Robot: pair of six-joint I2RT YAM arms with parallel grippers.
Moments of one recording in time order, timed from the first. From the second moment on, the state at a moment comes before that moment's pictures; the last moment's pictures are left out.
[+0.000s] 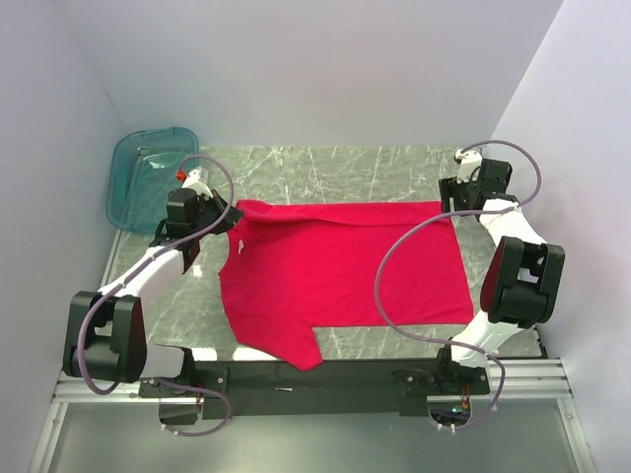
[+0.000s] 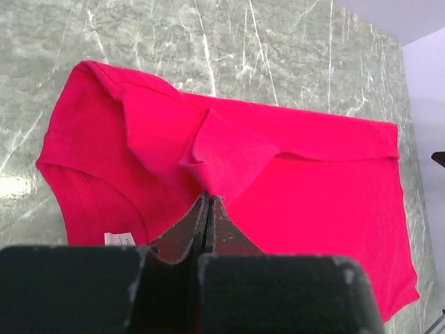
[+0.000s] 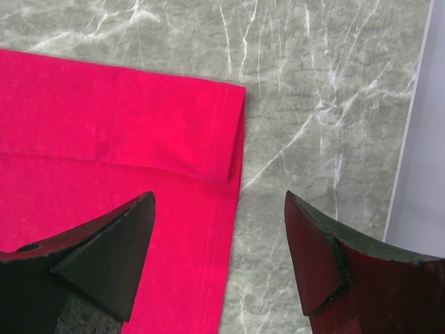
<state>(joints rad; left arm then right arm) -0.12 1.34 0.73 0.20 0.29 -0.56 -0.24 1.68 1.17 -0.26 -0.21 -0.35</state>
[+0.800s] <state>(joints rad) -0.16 1.09 0.62 0.07 0.12 -0.59 -0.24 1.62 1.14 -0.29 -0.25 -0.35</state>
